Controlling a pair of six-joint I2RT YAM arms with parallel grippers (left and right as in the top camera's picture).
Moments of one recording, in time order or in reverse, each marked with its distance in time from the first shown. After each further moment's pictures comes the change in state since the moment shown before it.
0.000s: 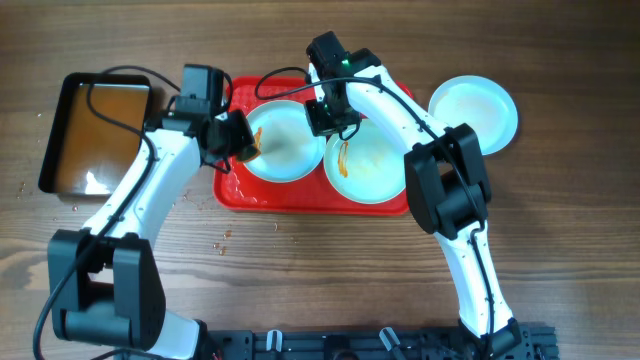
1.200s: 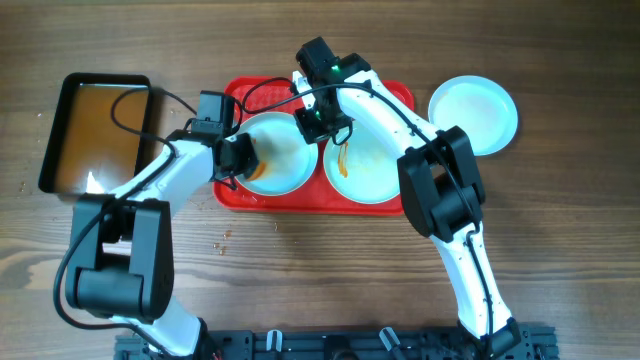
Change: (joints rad) left arm -0.006 0.125 -0.141 0.176 -0.077 0.067; right arm 0.036 0.004 0.000 0.003 -0.049 -0.107
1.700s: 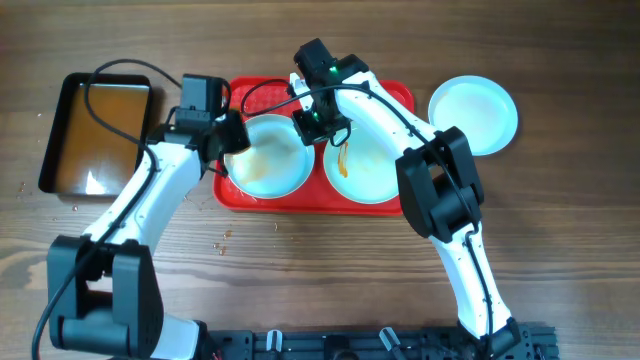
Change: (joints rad) left arm 0.004 -0.157 0.062 0.010 -0.001 0.068; right arm 0.006 0.002 0.000 0.000 -0.027 -0.001
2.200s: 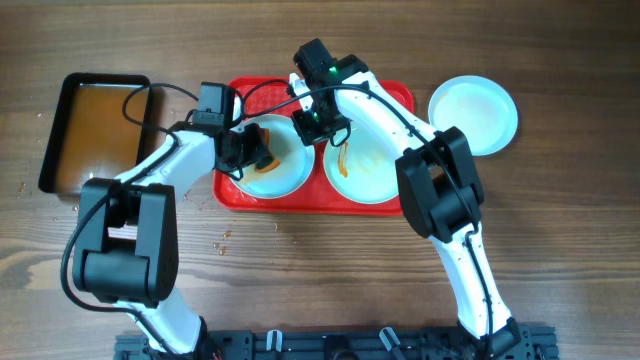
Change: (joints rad) left arm 0.001 0.229 0.001 0.048 0.234 -0.082; right arm 0.000 0.000 0.000 0.000 0.001 -0.002
